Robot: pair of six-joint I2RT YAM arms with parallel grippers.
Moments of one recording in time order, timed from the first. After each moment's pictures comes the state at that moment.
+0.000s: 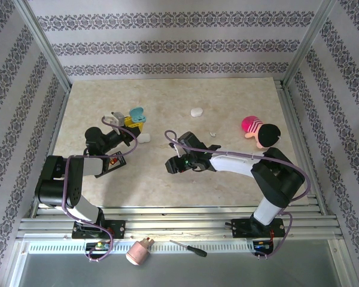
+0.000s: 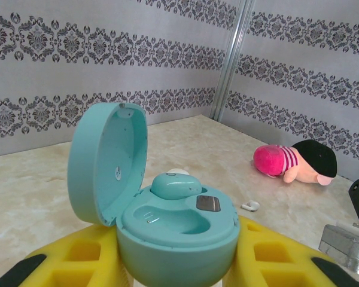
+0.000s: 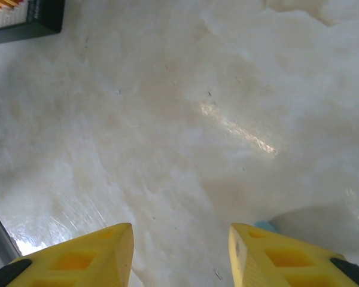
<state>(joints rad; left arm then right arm) -0.01 1.57 0.49 1.14 0.77 -0.21 0.80 1.67 0.91 -0.17 -0.31 0.41</state>
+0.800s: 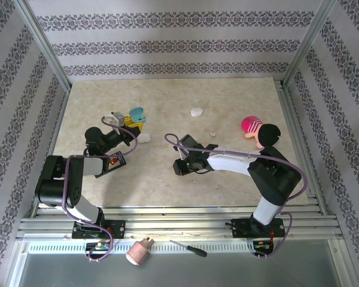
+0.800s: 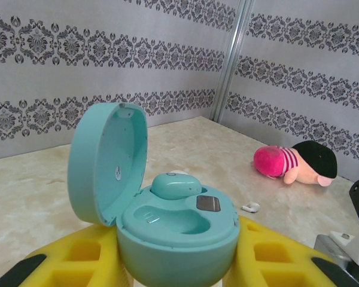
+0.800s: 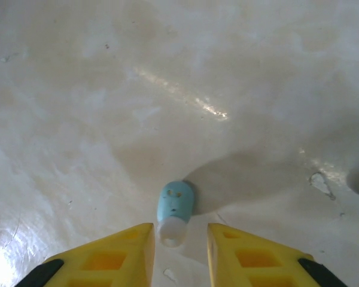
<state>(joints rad) -0.01 1.57 0.49 1.15 0.77 -0.21 0.79 1.71 0.94 -0.33 -0.16 0.46</state>
